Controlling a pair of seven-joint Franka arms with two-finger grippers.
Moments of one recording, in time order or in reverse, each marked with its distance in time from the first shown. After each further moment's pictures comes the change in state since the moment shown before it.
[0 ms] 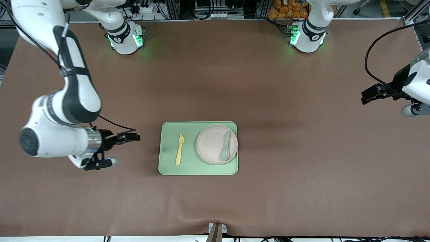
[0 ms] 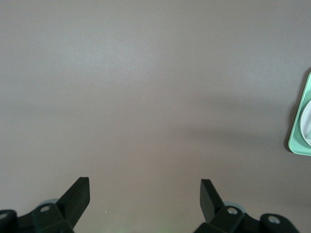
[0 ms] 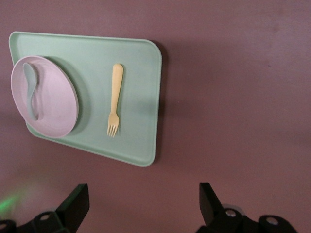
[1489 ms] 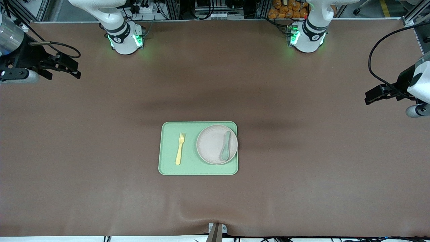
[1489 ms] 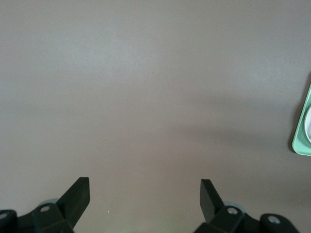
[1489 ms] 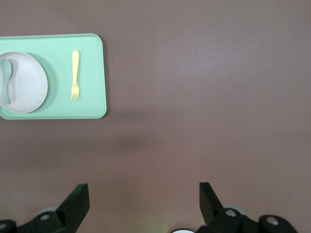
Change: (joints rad) left arm 0.021 0.000 0.000 -0.004 0.000 0.002 0.017; right arm -0.065 -0.627 0.018 -0.275 -0.261 -0.166 0.158
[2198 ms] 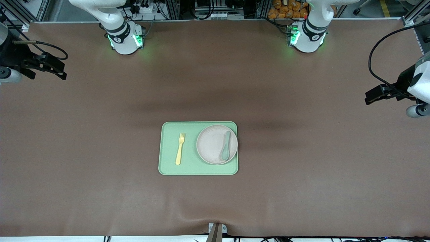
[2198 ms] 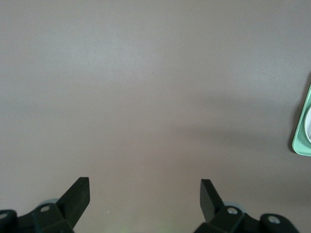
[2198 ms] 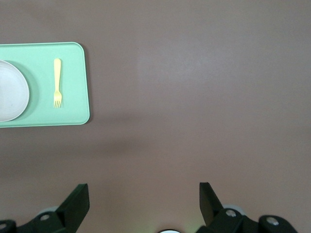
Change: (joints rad) left arm 0.000 0.000 0.000 0.000 0.000 0.001 0.000; right arm -0.011 0.023 0.002 0.077 -0.069 -0.048 -0.001
